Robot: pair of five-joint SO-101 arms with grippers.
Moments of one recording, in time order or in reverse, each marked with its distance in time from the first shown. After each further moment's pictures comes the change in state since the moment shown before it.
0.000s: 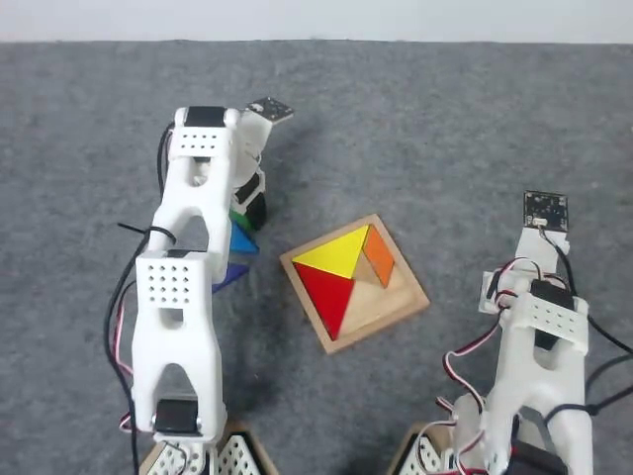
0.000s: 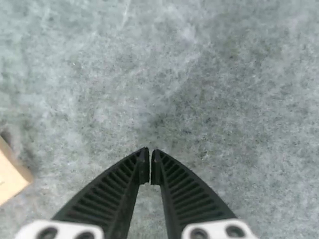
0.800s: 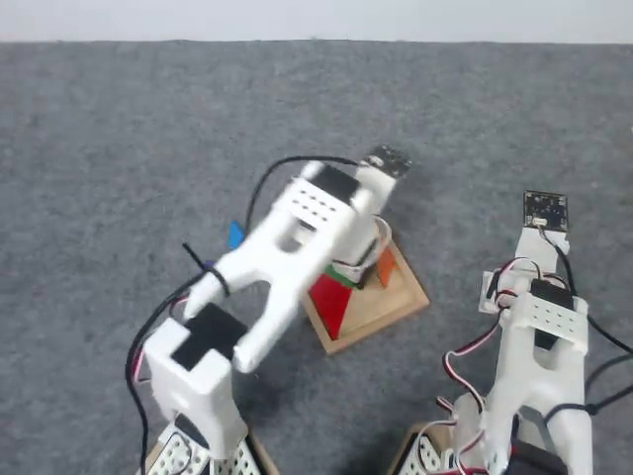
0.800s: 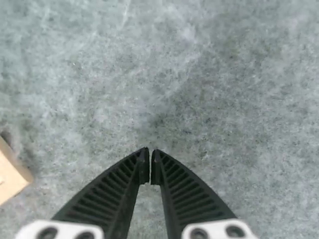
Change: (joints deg) left arm 33.7 -37.5 48.3 -13.1 34.3; right arm 0.0 0.0 0.0 0.0 0.0
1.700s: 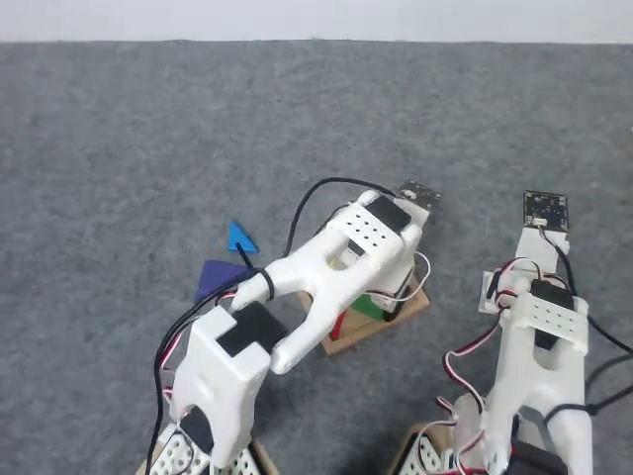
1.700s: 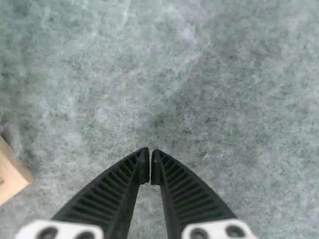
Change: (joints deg) left arm 7.7 10.1 -4.1 1.0 9.8; right arm 0.0 0.0 0.0 0.0 0.0
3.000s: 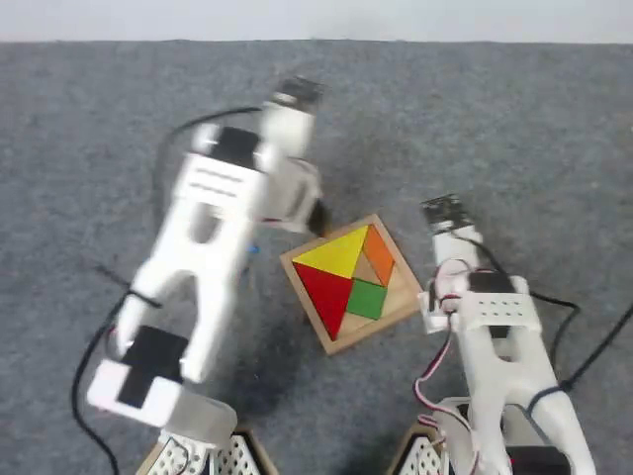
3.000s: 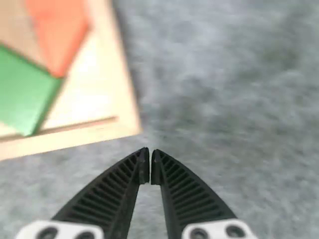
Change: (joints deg) left arm -28.8 -24.3 0.0 7.5 -15.8; right arm -22.9 0.0 0.0 10.0 5.1
